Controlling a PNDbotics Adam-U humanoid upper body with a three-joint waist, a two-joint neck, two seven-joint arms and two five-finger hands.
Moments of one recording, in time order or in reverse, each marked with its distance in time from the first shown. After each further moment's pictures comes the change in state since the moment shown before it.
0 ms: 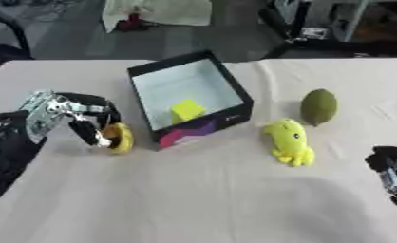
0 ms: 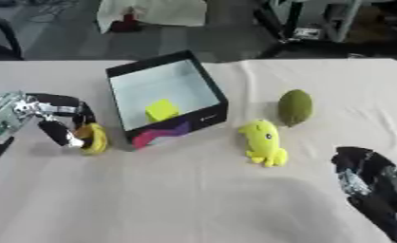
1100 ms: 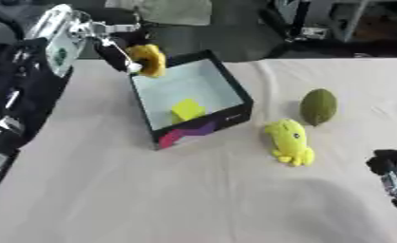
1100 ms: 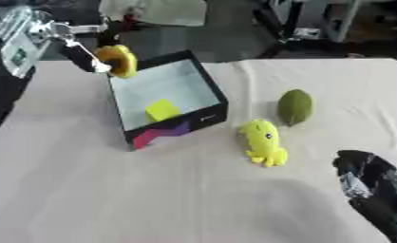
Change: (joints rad) left arm -0.264 -0.203 0.196 -0.012 -0.398 0.074 0.201; right arm 0.005 0.001 0.001 0.006 0.000 0.002 0.002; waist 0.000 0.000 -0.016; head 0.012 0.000
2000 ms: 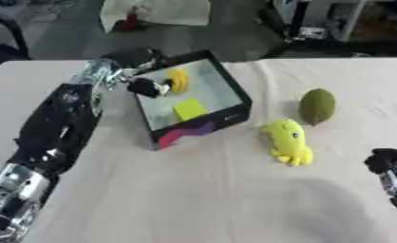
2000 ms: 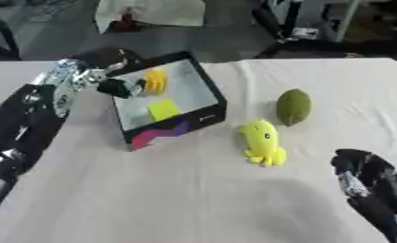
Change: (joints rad) left arm 0.157 0.042 0.066 -0.144 0.156 0.076 0.265; right arm -0.008 0.007 -0.005 0.003 -0.001 -0.002 -0.006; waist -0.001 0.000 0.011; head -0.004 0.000
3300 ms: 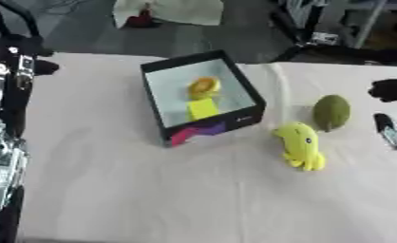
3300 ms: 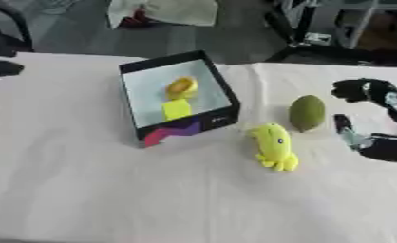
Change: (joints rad) left arm 0.662 -0.171 0.263 -0.770 0.779 0.256 0.221; right arm -0.415 -0.527 0.233 0.246 0.068 -0.189 0.130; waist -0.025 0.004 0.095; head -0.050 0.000
